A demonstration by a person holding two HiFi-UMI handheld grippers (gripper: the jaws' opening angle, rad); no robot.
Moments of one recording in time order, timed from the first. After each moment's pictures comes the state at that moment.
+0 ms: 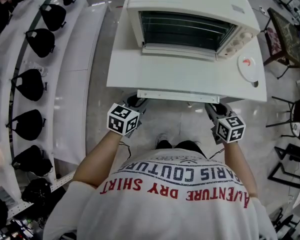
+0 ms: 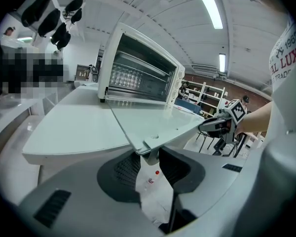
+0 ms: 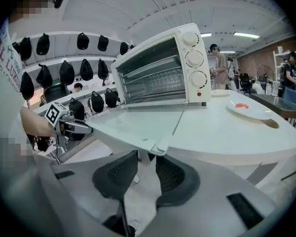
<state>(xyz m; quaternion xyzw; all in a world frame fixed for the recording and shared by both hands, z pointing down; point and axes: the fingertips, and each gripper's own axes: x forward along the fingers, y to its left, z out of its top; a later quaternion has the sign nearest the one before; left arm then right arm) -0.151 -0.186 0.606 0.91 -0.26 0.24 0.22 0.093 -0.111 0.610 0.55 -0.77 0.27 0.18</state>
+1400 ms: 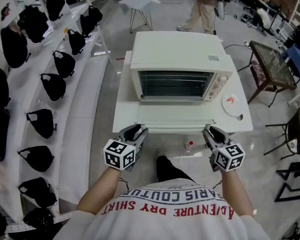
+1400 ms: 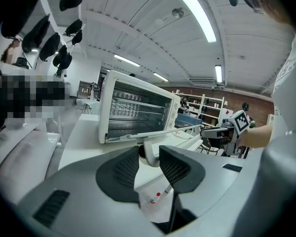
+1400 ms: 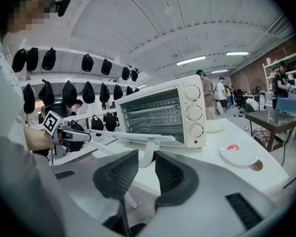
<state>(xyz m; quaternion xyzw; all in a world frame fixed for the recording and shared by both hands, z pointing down) -0.147 -0.206 0.479 0.93 -0.29 0.16 0.18 0.100 -0.126 0.483 0.60 -0.77 0.20 0.09</state>
